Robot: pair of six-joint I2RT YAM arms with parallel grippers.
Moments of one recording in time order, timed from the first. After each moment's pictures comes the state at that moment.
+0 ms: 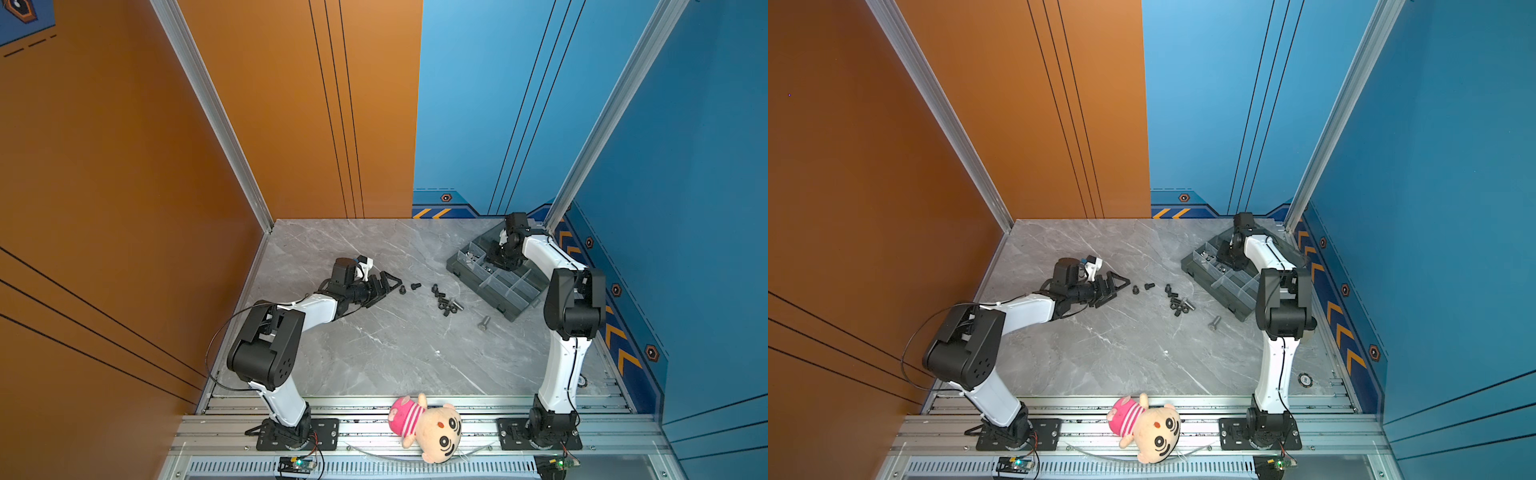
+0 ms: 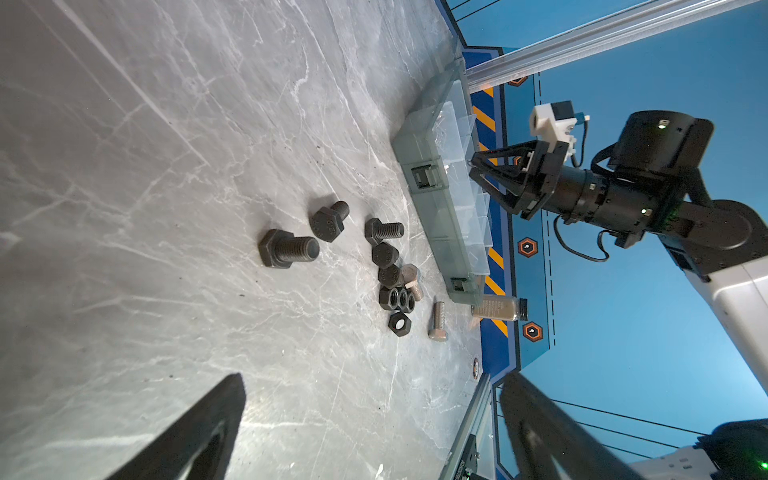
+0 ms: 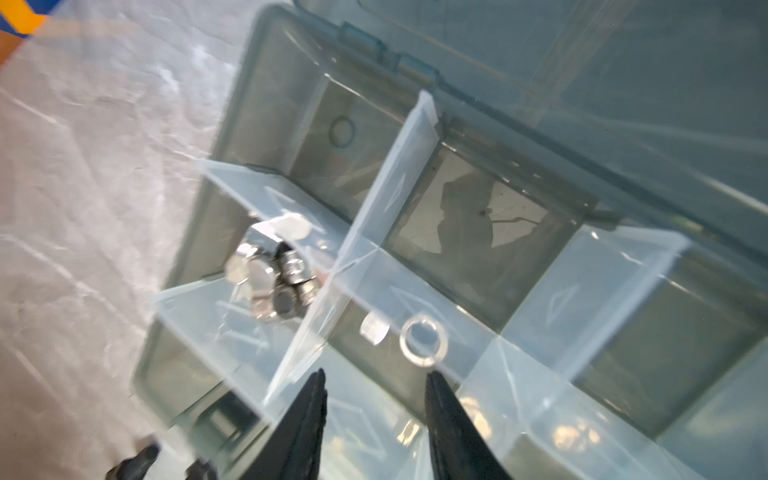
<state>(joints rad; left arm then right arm) -0.31 1.71 0.85 0.26 0.67 -0.85 0.00 2.08 1.71 -0.73 -0.18 0.41</state>
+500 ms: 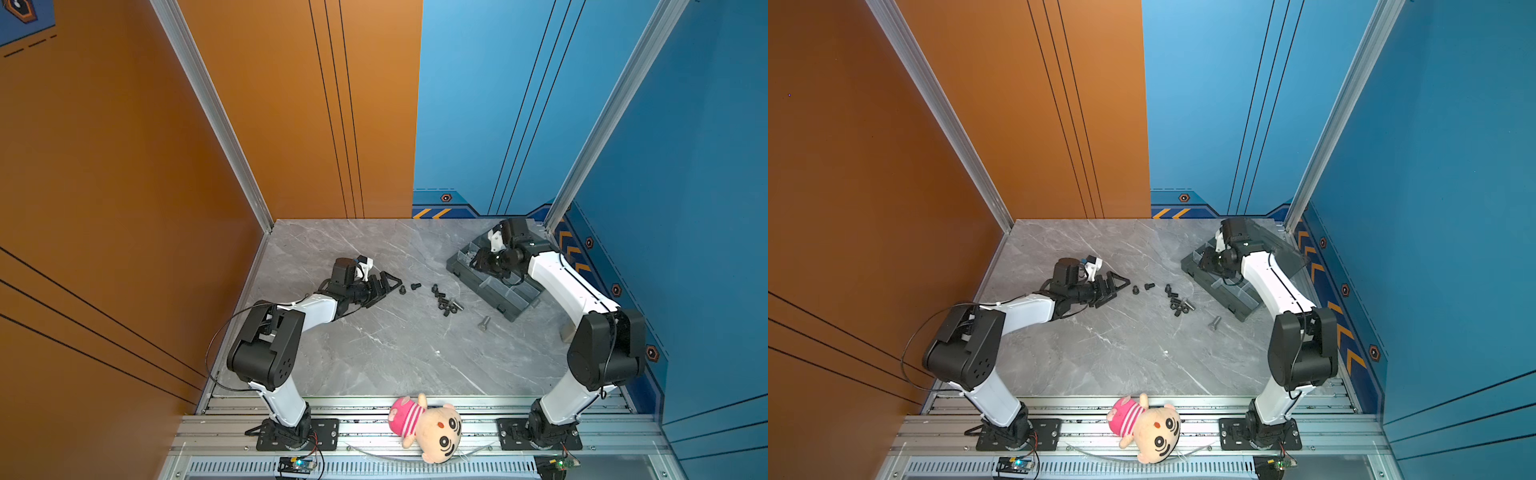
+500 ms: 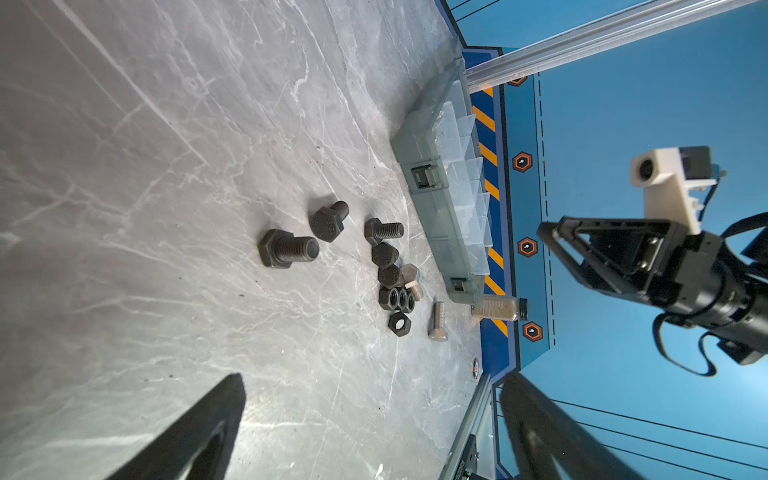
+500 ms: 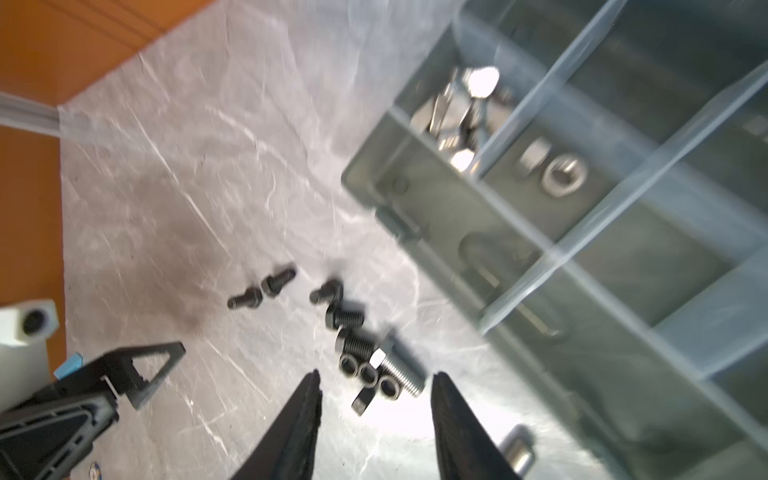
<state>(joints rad) -0.31 1.71 0.85 0.26 0.67 -0.85 0.18 1.67 1.35 -0.70 -0.26 0.43</state>
